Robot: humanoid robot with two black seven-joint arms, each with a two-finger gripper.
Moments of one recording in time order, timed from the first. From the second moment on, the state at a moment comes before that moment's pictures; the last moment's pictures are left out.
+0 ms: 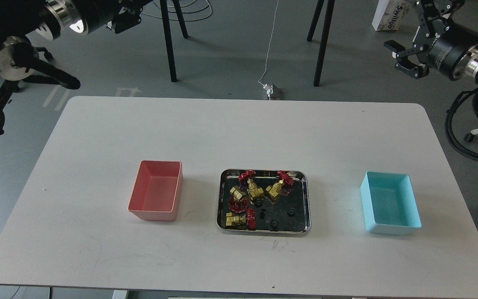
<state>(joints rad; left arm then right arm) -1.00 0.59 -0.85 -1.21 0.56 -0.25 0.17 1.07 -0.77 0.37 1.02 -0.08 0.25 0.11</state>
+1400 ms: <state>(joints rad) -0.72 0.47 -0.49 -1.43 2.18 0.11 -0.12 1.26 -0.78 0.37 1.01 -0.09 0.25 0.11</state>
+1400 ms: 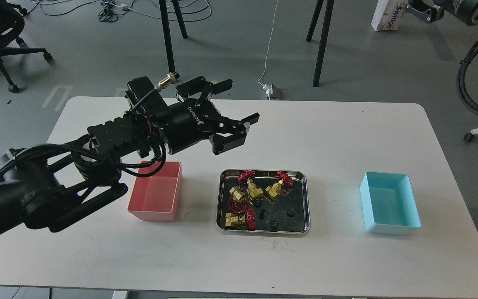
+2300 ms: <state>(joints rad) -0.53 0.16 -0.33 -1.06 2.18 0.11 -0.06 1.25 -0.79 0.36 1.00 -0.09 0.24 0.12</state>
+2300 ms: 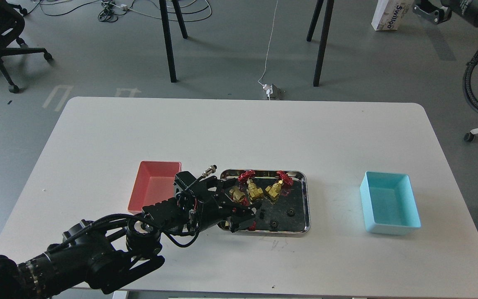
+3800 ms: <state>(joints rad) -0.54 0.27 -0.46 -1.24 2.18 -0.01 0.08 1.24 -0.78 0.35 0.96 -0.09 0.26 0.12</state>
